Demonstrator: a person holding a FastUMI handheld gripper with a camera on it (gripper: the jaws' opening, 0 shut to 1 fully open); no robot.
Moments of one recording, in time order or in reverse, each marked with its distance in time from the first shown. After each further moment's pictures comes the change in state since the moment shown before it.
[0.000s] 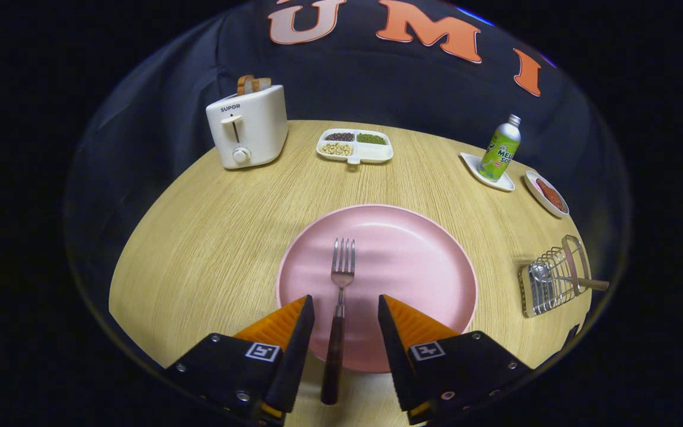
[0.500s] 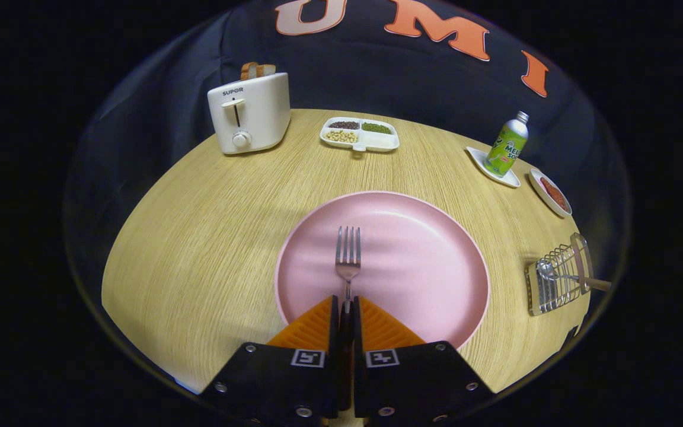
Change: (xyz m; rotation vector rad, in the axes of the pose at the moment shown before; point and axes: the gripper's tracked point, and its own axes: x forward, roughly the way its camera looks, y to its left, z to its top) arm 0.010 -0.003 -0.008 -0.022 0.024 -0.017
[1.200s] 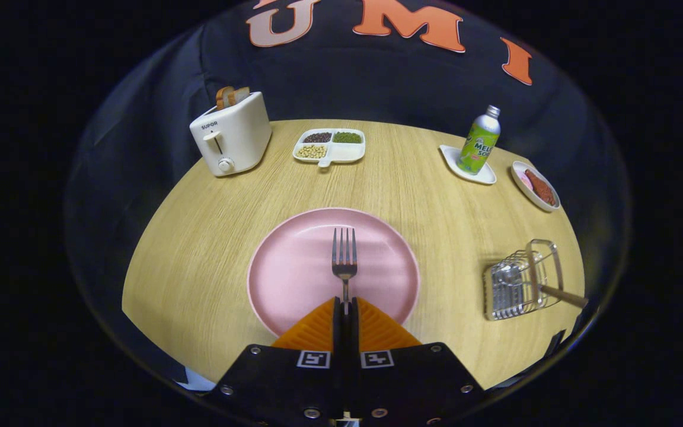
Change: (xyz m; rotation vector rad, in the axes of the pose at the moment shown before) arm -0.058 -0.085 0.027 0.022 0.037 0.032
